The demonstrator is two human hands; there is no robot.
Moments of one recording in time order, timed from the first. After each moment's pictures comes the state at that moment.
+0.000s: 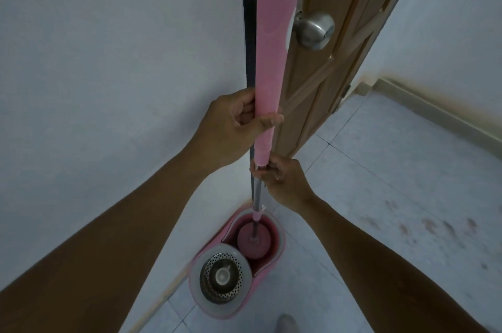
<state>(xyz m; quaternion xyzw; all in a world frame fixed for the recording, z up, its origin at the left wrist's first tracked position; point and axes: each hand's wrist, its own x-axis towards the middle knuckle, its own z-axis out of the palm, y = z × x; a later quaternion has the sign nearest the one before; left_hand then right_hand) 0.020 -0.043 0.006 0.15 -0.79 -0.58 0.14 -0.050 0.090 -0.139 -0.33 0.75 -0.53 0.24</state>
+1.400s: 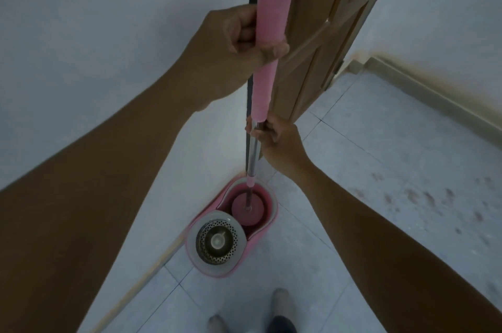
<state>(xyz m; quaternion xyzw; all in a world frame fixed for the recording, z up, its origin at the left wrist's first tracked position) 0.059 -0.030 0.050 0.09 -0.83 -0.54 0.15 0.004 0.105 -0.118 -0.29 0.76 -0.54 0.21</state>
